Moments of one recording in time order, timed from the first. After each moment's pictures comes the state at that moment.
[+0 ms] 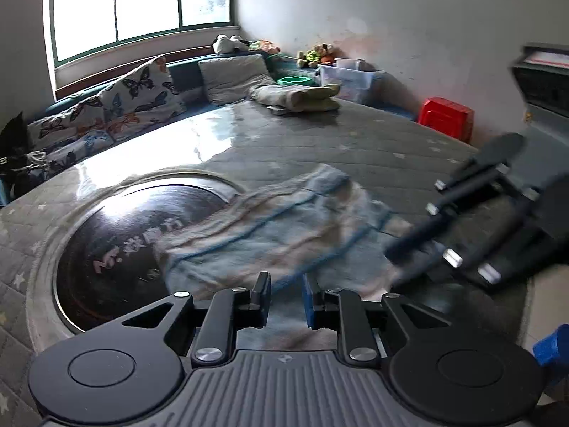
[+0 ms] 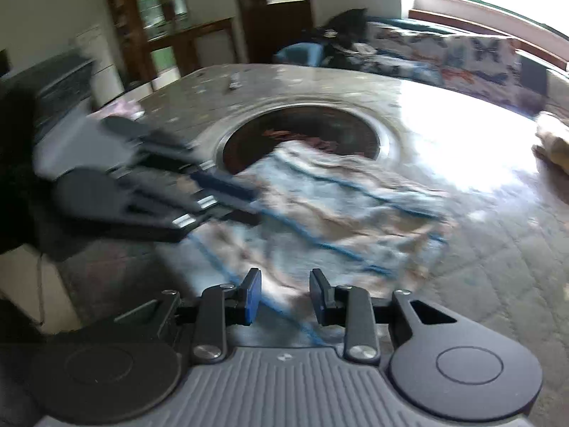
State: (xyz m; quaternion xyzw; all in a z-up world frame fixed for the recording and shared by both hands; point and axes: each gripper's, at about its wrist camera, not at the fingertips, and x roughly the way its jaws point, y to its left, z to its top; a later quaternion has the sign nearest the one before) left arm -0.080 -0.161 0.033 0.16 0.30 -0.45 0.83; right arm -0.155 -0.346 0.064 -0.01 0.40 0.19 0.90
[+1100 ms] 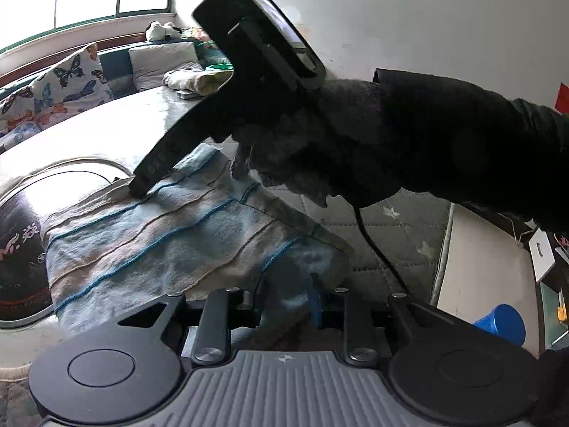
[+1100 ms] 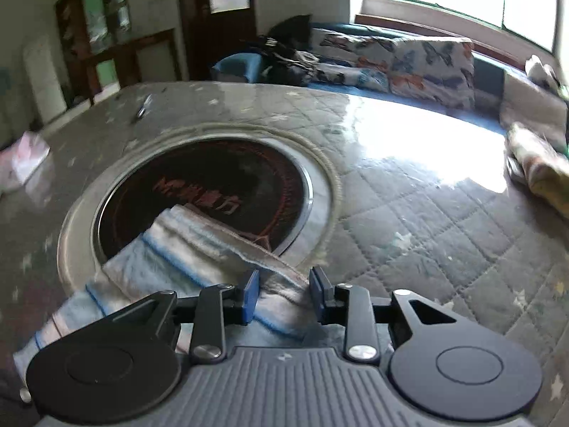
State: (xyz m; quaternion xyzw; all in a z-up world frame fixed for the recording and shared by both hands) left arm -0.123 -0.185 0.019 0.15 0.33 -0.54 0.76; right arm -0.031 -0.355 0.035 -0.01 0.39 0.09 0.92
